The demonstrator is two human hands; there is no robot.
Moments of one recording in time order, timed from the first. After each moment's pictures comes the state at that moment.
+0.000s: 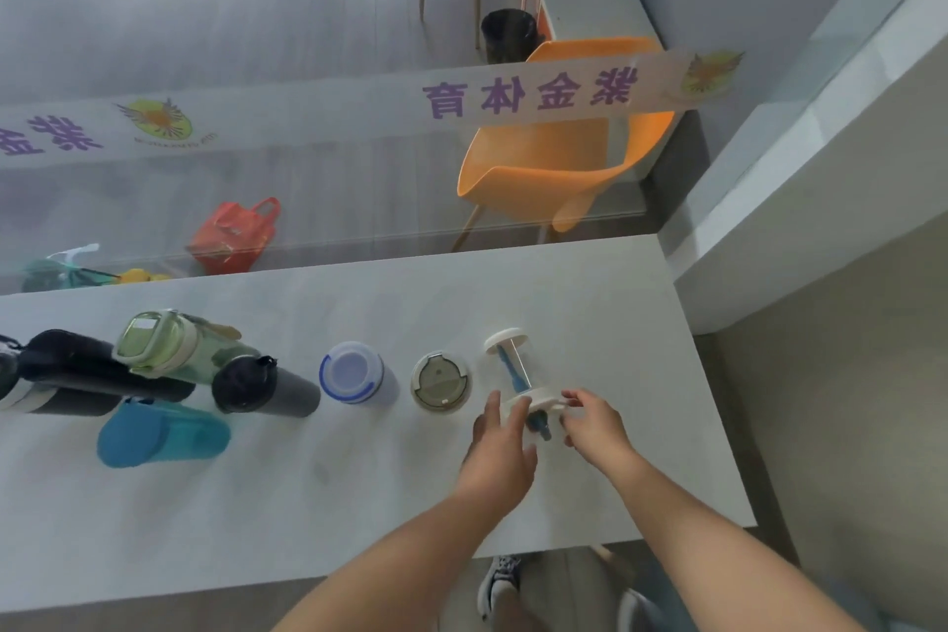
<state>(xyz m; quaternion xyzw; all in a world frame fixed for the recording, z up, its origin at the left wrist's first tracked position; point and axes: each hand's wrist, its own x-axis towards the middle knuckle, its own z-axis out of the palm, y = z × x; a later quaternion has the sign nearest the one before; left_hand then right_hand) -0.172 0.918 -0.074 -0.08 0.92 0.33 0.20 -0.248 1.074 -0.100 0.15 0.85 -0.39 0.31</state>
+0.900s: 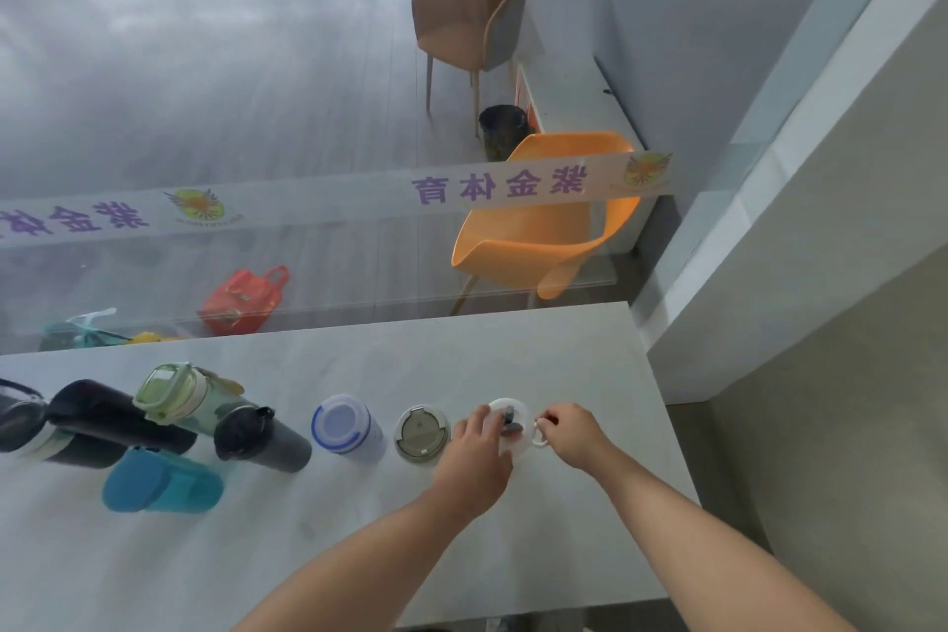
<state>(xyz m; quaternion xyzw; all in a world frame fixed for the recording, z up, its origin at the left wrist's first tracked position) -0.217 0.913 -0.029 -0.03 0.96 0.26 0.14 -0.299 1.075 -0.021 -0.01 0.90 -0.29 0.32</state>
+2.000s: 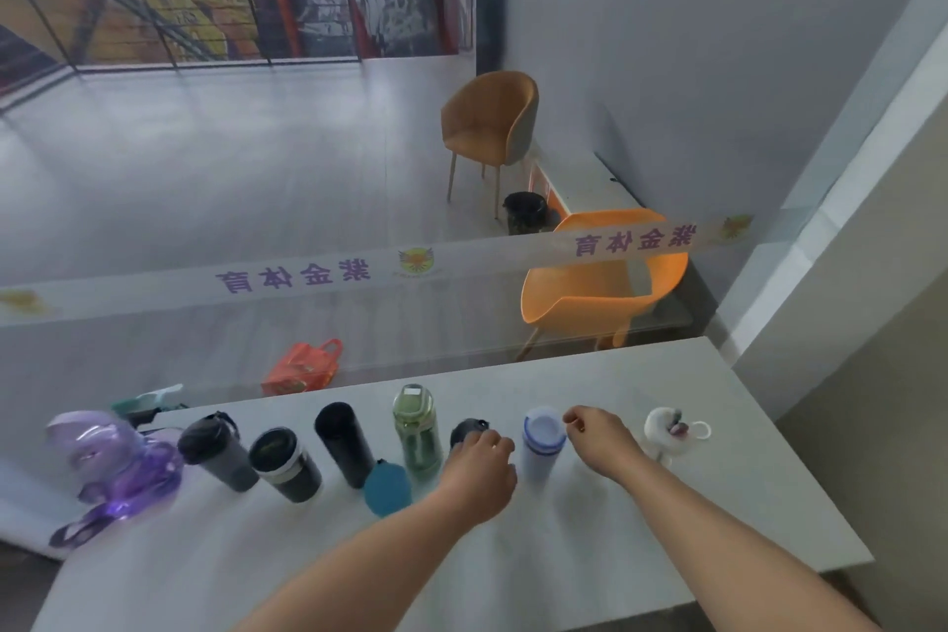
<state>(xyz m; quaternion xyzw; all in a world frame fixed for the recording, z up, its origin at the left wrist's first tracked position) -0.103 0.605 0.057 0.08 0.98 0.14 0.10 -0.164 0.807 0.093 0.01 0.95 -0.25 0.19</state>
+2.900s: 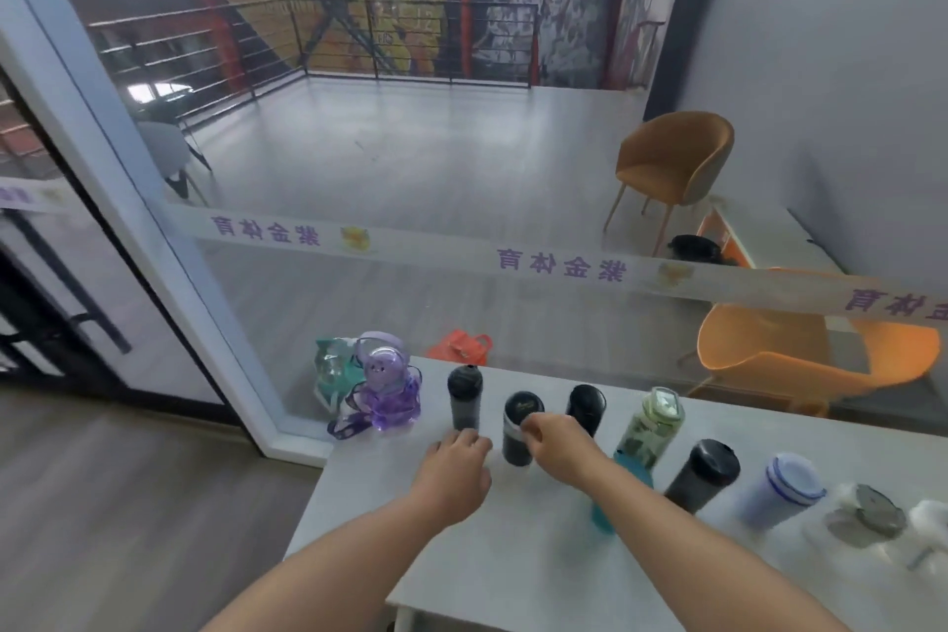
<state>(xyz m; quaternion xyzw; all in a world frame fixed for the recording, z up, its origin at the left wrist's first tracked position) 0.086 0.253 0.073 -0.07 0.99 0.10 0.05 -0.023 0.413 0.114 -0.26 0.91 -0.23 0.22</state>
